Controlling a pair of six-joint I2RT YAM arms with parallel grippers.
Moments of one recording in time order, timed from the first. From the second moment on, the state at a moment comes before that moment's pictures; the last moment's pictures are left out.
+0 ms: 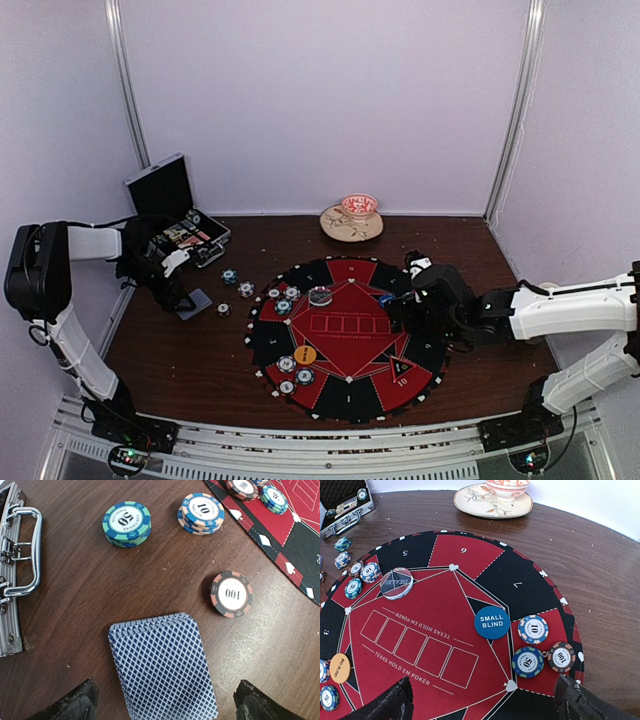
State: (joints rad) left arm 0.07 1.71 1.03 -0.61 0.49 0.92; right arm 0.95 1.30 0.69 -0.10 0.53 0.43
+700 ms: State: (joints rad) left arm 0.03 1.69 0.99 -0.57 0.44 0.88; right arm 0.95 1.31 0.70 -0.10 0.54 0.43
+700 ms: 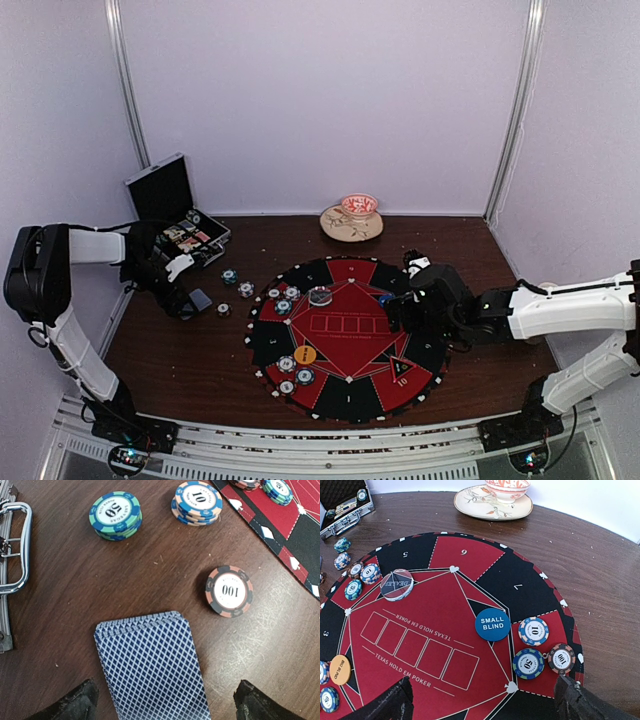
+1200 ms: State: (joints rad) left arm 0.02 1.75 0.99 -0.54 0.39 0.87; right arm 0.96 1.31 0.70 -0.10 0.55 0.43
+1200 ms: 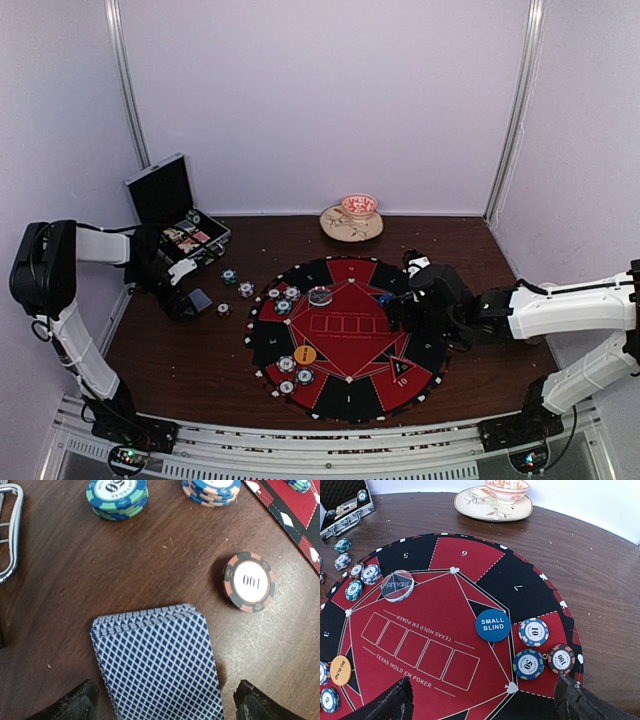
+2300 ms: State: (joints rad) left arm -0.04 1.83 1.09 -0.59 0.25 0.91; right arm 0.97 1.33 0.71 -0.11 0.56 0.43
